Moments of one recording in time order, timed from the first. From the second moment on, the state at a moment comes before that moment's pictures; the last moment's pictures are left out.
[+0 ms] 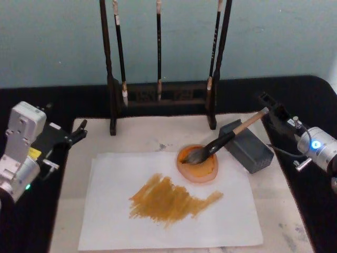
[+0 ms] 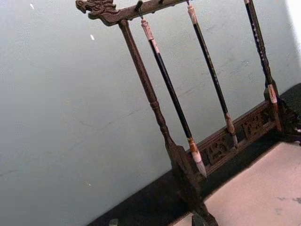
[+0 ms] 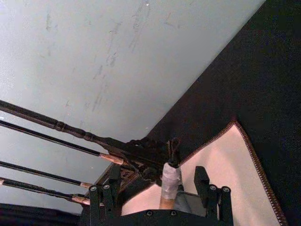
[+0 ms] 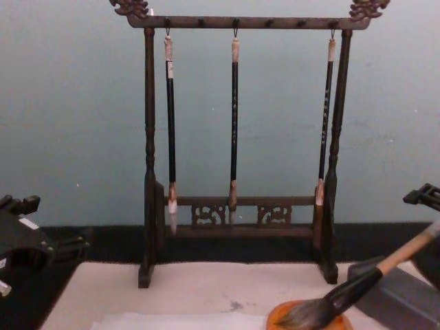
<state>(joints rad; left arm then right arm) -0.20 0.60 0.45 -1.41 -0.25 -0.12 0.03 0.33 0.40 -0.25 -1.22 1.46 0.32 0.09</state>
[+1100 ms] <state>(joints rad) -0.20 0.60 0.45 -1.41 -0.25 -0.12 0.03 0.25 0.45 -0.24 -1.33 1.54 0.29 0.03</state>
